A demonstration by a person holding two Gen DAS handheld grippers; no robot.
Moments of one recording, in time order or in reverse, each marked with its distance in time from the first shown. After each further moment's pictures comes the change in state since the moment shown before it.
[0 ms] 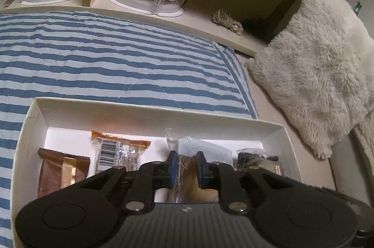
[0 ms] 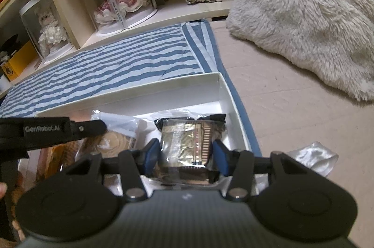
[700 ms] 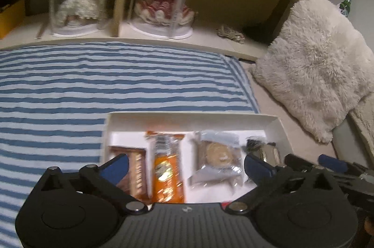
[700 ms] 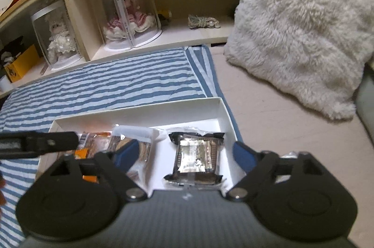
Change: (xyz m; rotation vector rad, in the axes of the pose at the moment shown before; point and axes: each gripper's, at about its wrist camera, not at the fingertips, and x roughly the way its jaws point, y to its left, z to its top) left arm -0.108 0.007 -0.003 0.093 -0.014 0.108; right arm -0.059 0.029 0.011 -0.056 -0.081 -0.070
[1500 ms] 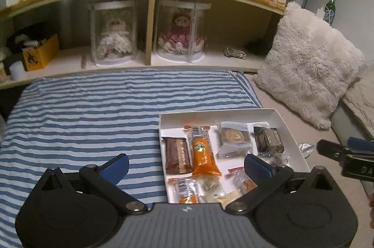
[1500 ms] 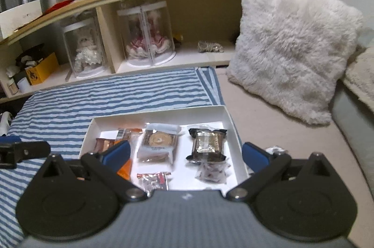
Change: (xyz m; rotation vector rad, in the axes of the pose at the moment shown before) left arm -0.138 0.018 -0.050 0.110 -0.132 0.094; right arm -0.121 0.032 -0.034 -0.036 -0.099 -0.002
